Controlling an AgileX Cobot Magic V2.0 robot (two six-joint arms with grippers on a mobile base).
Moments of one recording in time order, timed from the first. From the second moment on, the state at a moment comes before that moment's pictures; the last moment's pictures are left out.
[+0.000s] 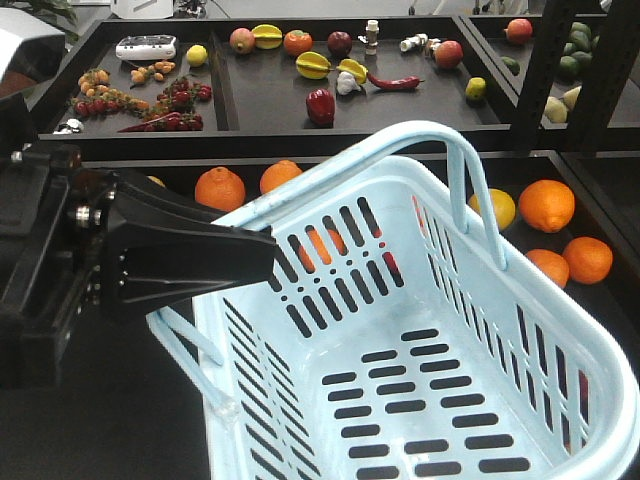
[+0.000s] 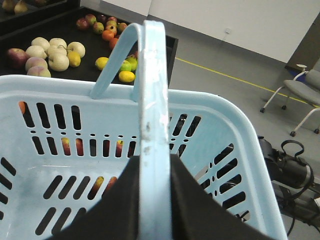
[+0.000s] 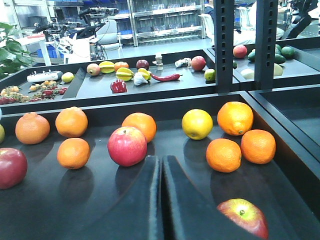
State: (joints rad) left arm -0.31 1.12 -1.05 1.76 -1.08 -1.99; right arm 0.06 -0.01 0.03 -0.20 0.14 0.25
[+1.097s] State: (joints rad) left arm -0.31 1.72 -1.45 1.76 -1.15 -1.99; right arm 0.06 -0.01 0.03 -0.20 0.14 0.25
